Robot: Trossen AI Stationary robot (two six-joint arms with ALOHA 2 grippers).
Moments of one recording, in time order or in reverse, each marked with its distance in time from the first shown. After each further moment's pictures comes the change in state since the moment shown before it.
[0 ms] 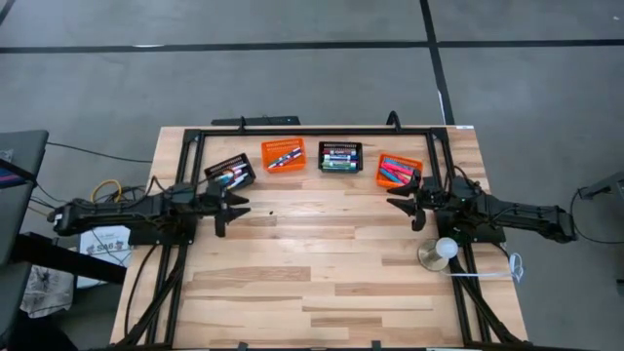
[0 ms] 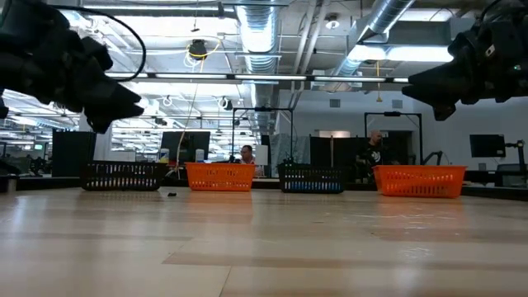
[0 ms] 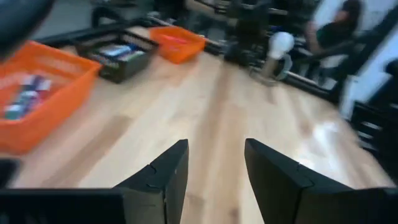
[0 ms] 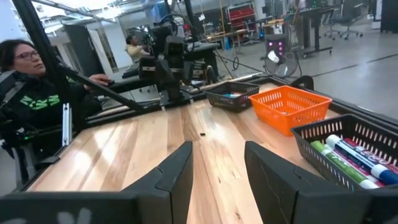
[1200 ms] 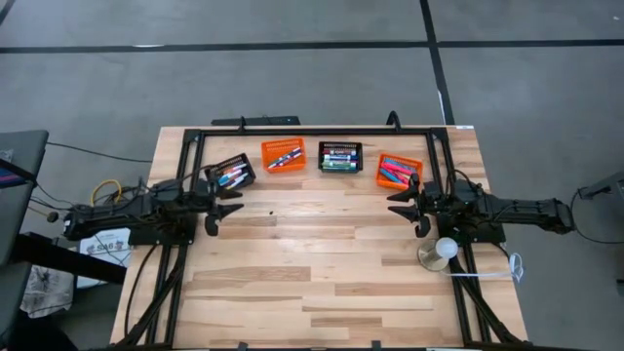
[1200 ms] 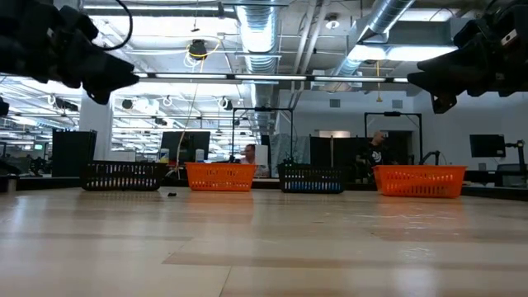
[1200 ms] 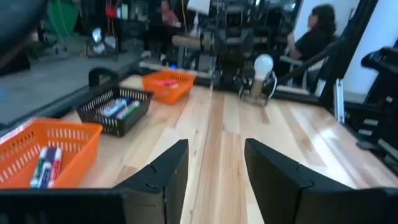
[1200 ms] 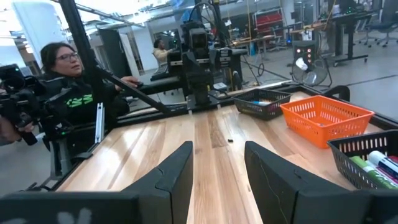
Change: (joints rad) left arm 0.000 -0.159 0.075 -0.121 0.022 0.192; right arm 0.110 0.000 -0.001 0.045 0.002 -0.008
